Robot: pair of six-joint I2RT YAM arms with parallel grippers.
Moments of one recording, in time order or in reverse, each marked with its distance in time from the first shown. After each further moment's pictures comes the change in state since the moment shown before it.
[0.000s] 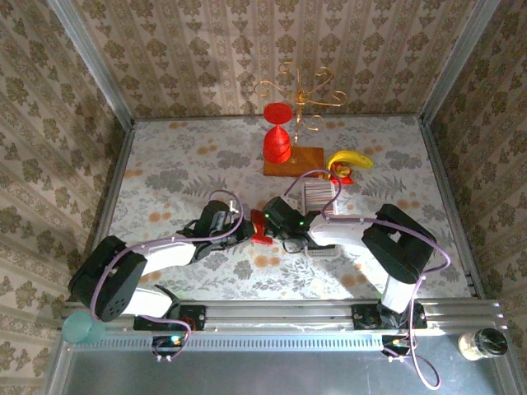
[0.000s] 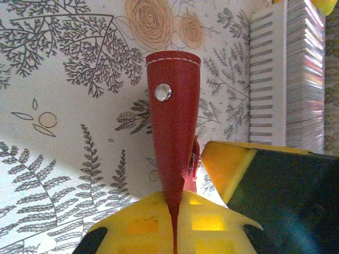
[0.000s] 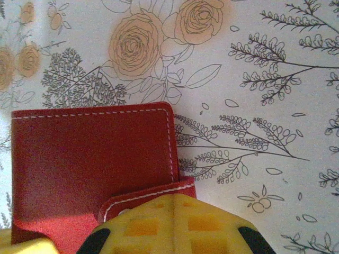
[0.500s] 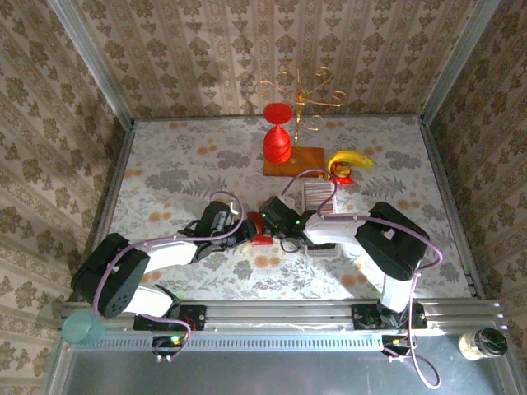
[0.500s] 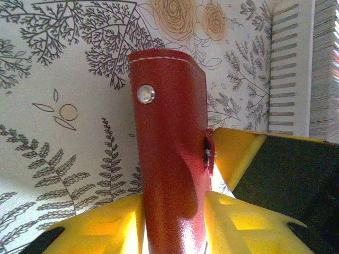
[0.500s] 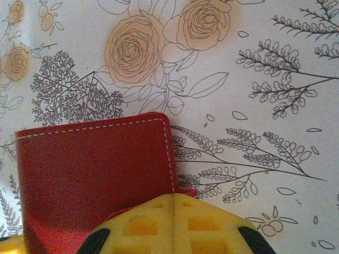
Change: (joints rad) left arm -0.002 0.041 0.000 -0.005 -0.010 0.002; right arm 0.001 0.061 0.033 0.006 0.019 -0.014
